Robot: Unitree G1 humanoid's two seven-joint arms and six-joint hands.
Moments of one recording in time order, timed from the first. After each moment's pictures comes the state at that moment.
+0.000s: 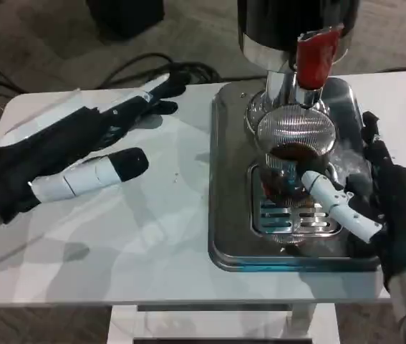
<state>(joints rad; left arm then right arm) -0.46 0.69 0.19 0.00 -0.19 -0.28 -0.80 -0.17 -0.01 0.05 -0.55 -0.34 0.51 -0.03</state>
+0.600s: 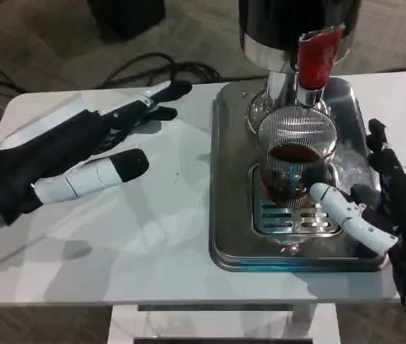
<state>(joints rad) -0.46 0.69 0.18 0.02 -0.19 -0.28 -0.78 -0.10 -0.05 0.03 -0.64 -0.29 0.52 0.02</state>
